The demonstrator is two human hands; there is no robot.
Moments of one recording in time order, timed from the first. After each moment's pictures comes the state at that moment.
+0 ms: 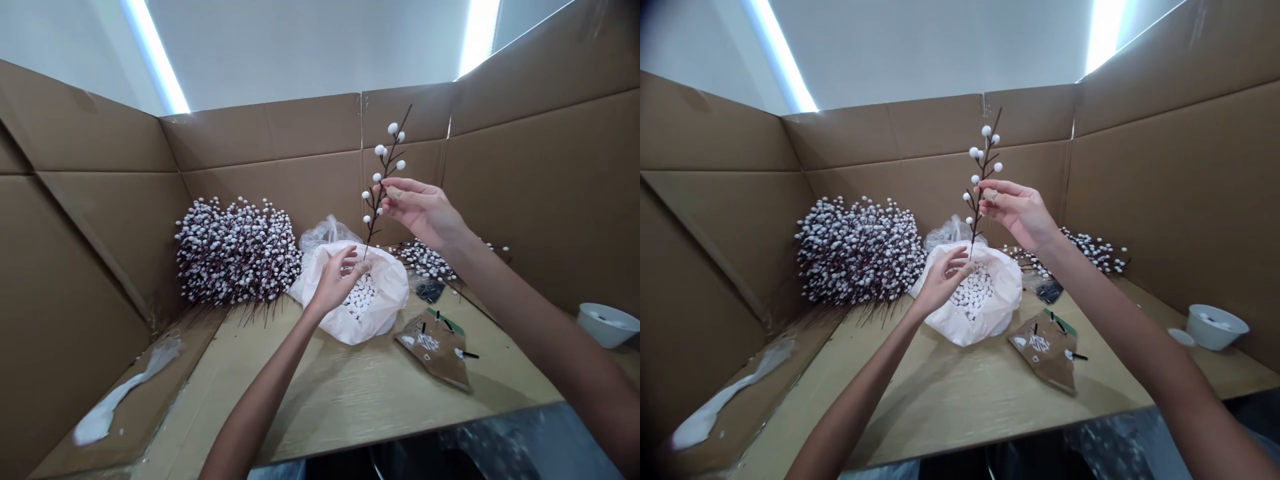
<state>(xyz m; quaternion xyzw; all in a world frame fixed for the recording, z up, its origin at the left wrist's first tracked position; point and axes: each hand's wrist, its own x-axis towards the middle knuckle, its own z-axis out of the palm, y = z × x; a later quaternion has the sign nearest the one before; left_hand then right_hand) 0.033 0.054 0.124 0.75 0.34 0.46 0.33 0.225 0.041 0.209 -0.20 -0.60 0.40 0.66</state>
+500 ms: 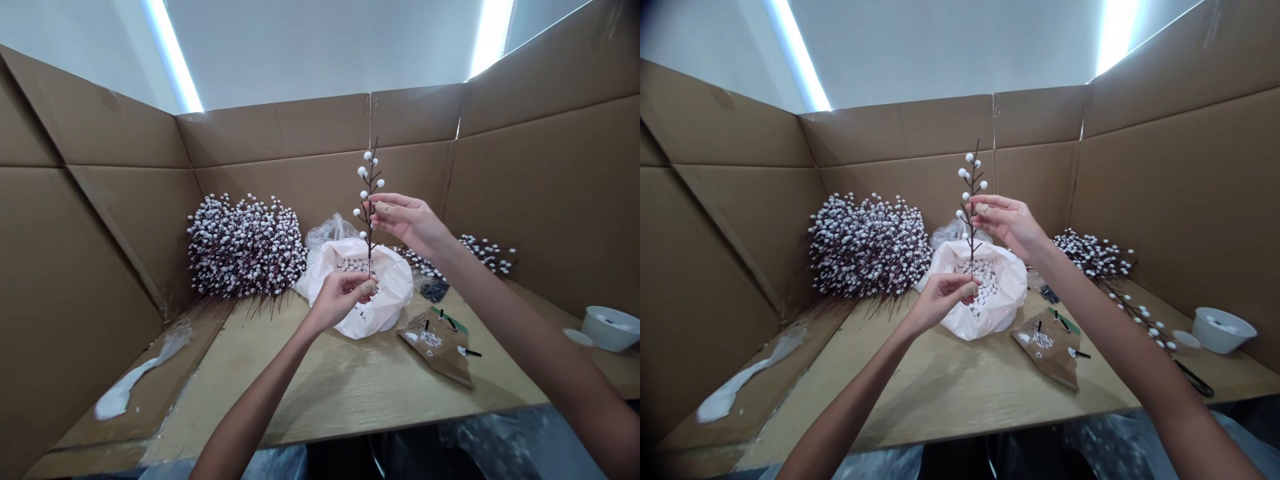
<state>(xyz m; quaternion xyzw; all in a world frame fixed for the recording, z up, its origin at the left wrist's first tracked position) 0.019 0.008 0.122 0.73 0.31 0.42 0.44 0.205 0.040 0.195 -0.20 -0.61 0.48 0.61</state>
